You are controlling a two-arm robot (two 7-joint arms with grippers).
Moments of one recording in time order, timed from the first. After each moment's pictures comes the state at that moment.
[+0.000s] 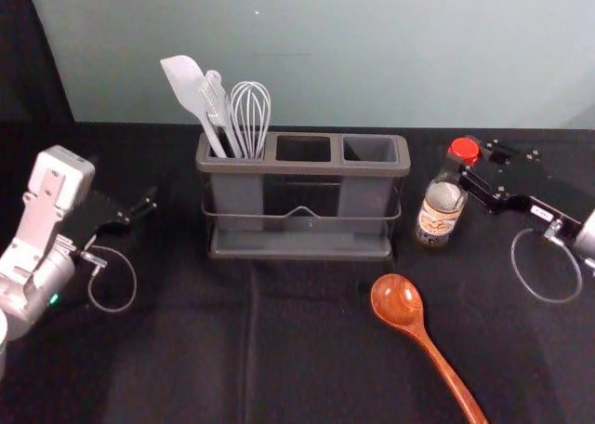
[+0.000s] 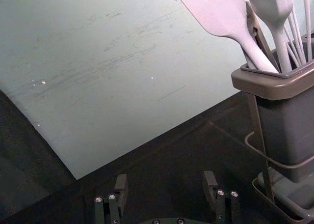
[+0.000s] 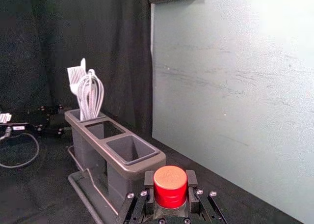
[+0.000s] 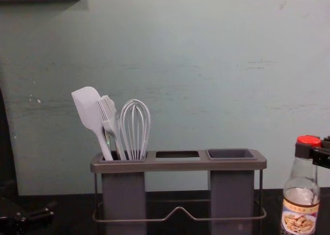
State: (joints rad) left arm -0.20 0.60 0.45 -1.41 -0.25 -0.12 0.03; right arm 0.33 0.60 -0.33 -1.31 0.59 -0.18 0.72
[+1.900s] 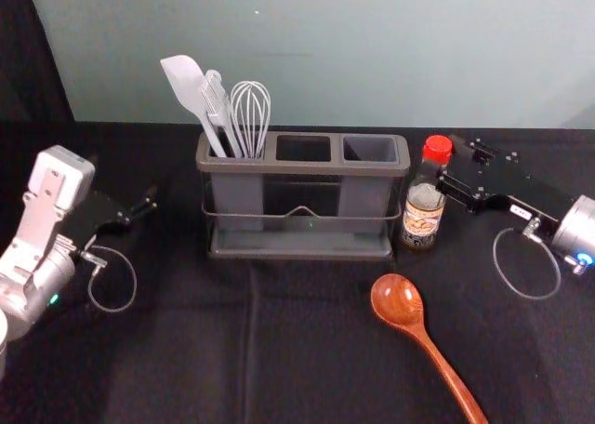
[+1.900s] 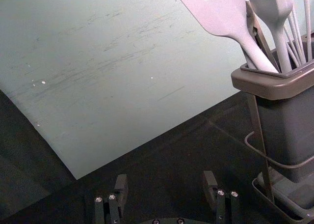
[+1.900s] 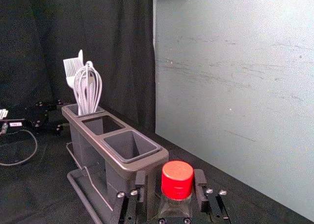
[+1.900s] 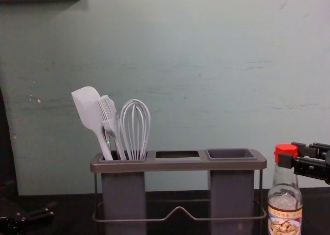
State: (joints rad) left arm -0.20 0.60 0.45 -1.41 -0.25 -0.12 0.03; right arm 0.39 0.55 -0.36 -1.23 0.56 -0.18 0.73
